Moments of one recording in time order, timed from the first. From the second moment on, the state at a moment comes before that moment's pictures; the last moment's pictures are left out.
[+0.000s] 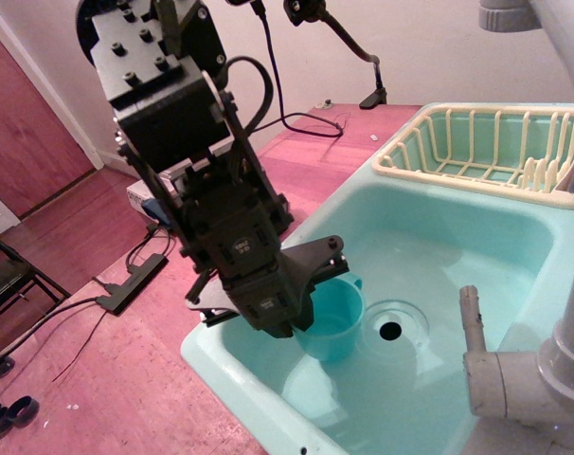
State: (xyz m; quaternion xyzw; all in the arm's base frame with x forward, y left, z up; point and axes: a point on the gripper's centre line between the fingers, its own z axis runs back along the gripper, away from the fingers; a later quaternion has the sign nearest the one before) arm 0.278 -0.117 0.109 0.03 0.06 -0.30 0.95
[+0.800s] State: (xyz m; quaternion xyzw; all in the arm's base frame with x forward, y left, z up) arm 0.285 -0.118 0.107 0.05 -0.02 -0.26 0.96
